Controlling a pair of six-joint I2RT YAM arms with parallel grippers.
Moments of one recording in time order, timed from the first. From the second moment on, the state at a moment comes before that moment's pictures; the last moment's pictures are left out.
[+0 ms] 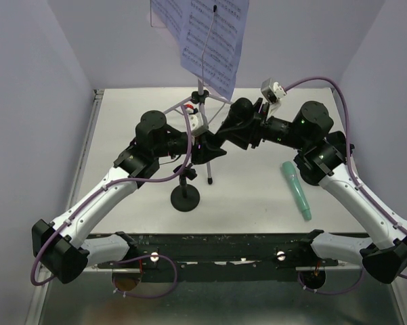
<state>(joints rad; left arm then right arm) -0.63 1.17 1.11 0.01 0.75 0.04 0.60 1.16 1.23 0.04 -0.67 0.25</state>
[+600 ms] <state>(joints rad) -0.64 1.16 1.13 -0.09 0.66 0.17 0.55 1.06 1.21 -0.20 -0.62 0.15</state>
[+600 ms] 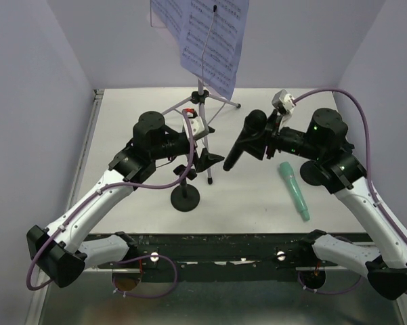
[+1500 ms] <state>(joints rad) -0.64 0.94 1.05 -0.38 0.53 0.52 0.48 1.32 1.19 -1.05 -0.18 -0.19</state>
